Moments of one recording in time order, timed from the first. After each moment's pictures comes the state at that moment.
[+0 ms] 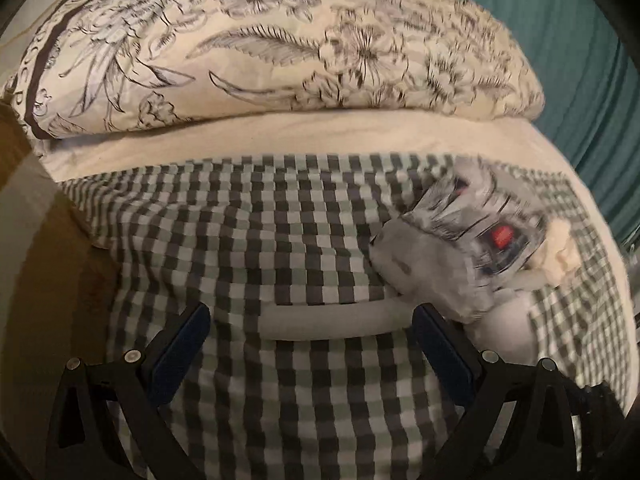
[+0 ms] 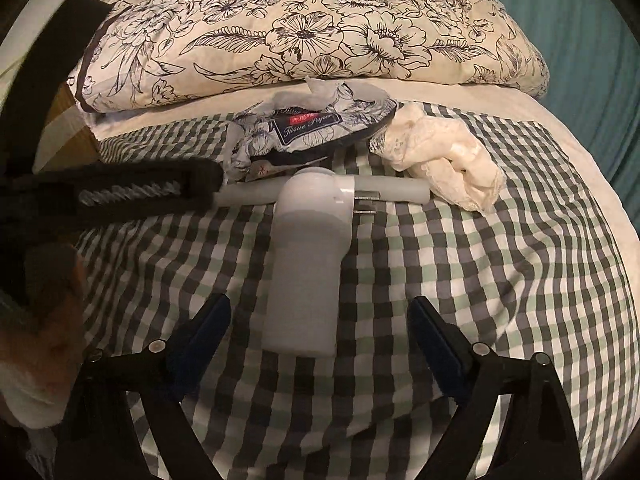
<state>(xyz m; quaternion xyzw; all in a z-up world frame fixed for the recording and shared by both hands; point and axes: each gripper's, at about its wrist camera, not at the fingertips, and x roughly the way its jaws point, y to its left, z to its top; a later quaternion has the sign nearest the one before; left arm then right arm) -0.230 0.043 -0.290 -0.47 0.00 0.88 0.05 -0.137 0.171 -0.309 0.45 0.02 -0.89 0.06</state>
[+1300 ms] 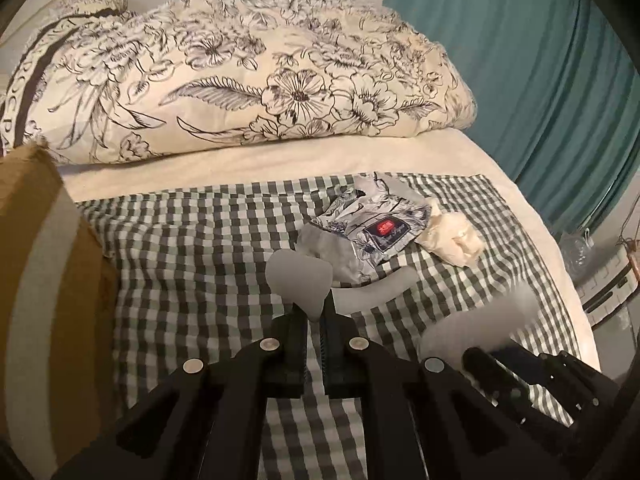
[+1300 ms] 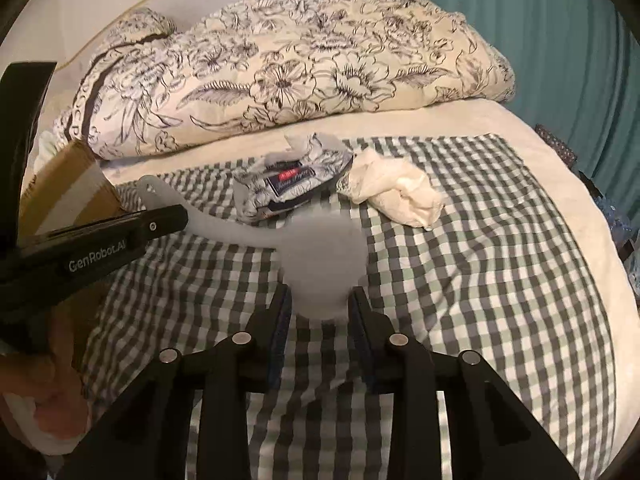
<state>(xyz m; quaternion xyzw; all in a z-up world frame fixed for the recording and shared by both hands) -0.173 0.045 -0.225 -0.43 -0.02 0.89 0.14 -0.097 0.190 -0.253 0.41 -0.04 -0.91 0.04</state>
